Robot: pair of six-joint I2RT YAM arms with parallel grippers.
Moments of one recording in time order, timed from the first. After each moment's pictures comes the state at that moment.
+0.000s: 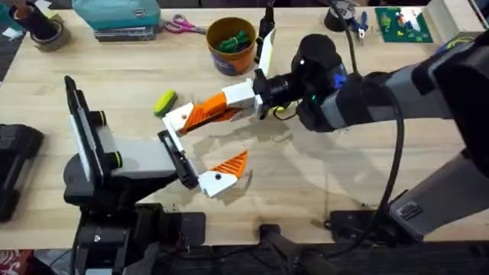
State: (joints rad) left arm 0.01 0.01 0.01 -0.11 1.05 0.04; right arm 0.57 1.87 0.74 1.17 -1.27 1.47
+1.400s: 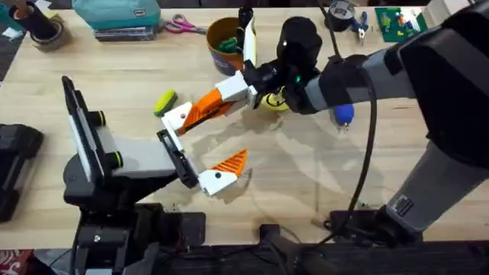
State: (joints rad) left arm 0.01 0.01 0.01 -0.11 1.03 0.05; right arm 0.57 2.00 0.94 1.09 -1.48 1.41
